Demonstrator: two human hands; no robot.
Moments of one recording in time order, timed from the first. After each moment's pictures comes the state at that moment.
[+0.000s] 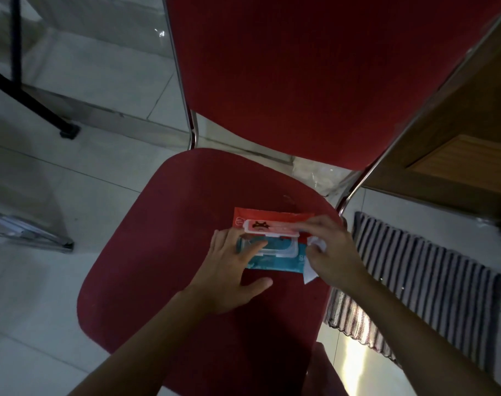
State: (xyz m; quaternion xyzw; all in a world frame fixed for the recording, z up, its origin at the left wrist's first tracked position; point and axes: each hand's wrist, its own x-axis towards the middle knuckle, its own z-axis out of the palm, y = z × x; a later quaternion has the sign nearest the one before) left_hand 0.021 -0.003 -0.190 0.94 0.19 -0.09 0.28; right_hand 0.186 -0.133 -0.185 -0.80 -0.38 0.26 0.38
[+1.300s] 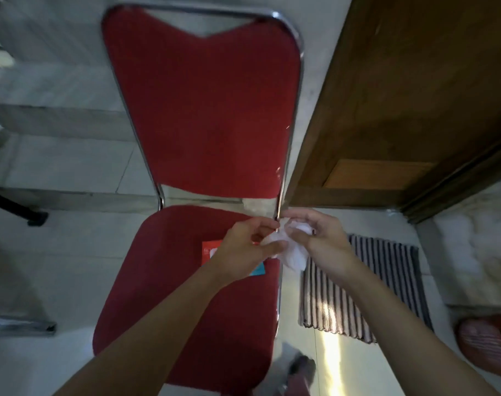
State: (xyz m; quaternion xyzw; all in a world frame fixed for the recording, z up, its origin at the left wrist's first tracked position) left_hand 0.093 -0.059 -0.002 0.74 0.19 -0.05 0.65; right_hand 0.173 -0.196 0.007 -0.74 -0.16 0.29 0.59
